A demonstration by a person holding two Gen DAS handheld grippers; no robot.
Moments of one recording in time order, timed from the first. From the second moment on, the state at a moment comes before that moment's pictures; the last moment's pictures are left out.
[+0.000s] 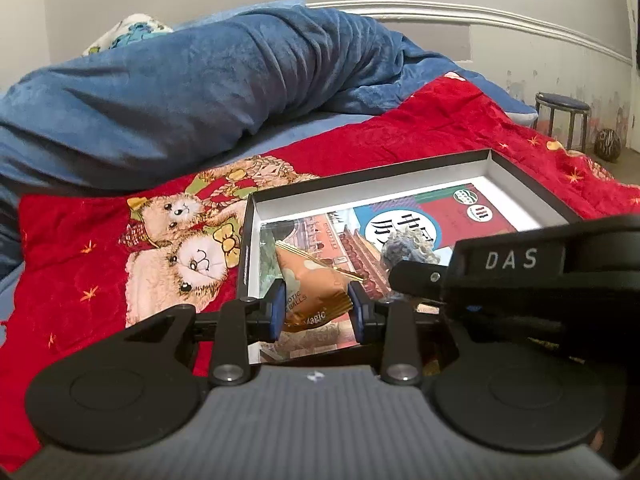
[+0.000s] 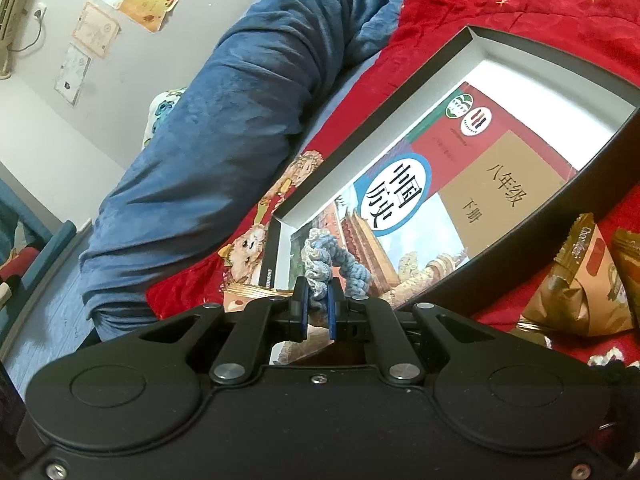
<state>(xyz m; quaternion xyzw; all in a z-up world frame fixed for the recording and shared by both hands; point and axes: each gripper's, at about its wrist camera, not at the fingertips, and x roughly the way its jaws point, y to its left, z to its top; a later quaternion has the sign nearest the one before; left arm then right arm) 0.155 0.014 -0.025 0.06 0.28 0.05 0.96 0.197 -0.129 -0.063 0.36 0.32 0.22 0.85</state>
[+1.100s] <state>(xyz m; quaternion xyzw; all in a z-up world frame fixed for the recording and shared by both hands) 0.152 0.013 -0.029 0.07 0.28 0.06 0.96 0.203 -0.138 -0.074 0.41 0.33 0.21 0.82</state>
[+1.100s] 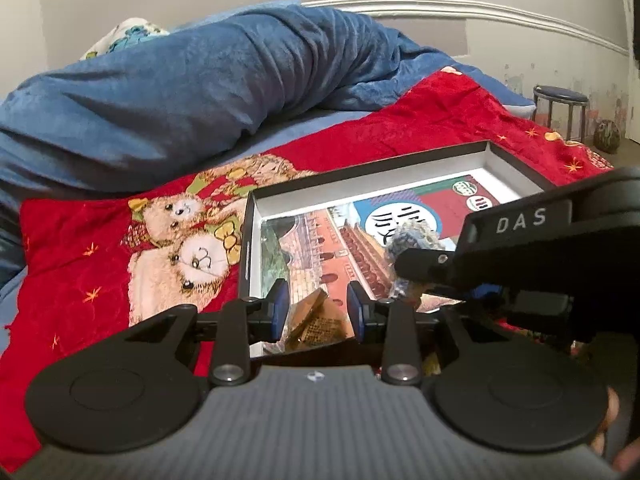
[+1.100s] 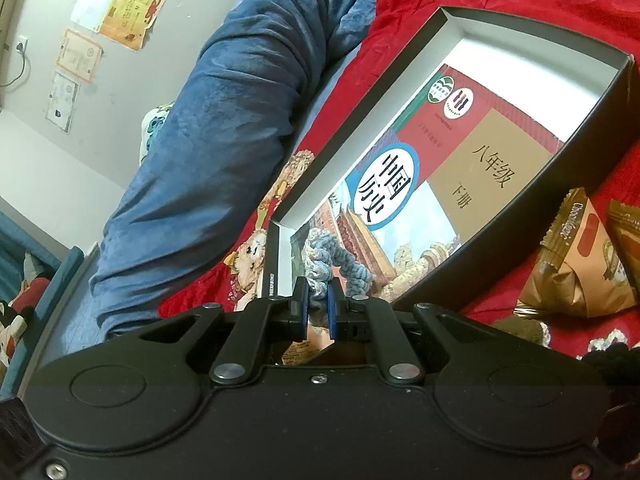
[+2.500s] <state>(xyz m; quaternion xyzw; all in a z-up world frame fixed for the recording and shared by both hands) 0.033 0.027 0.029 -0.06 0.18 0.02 0.98 0.036 -0.191 0.051 0.27 0.20 0.19 0.92</state>
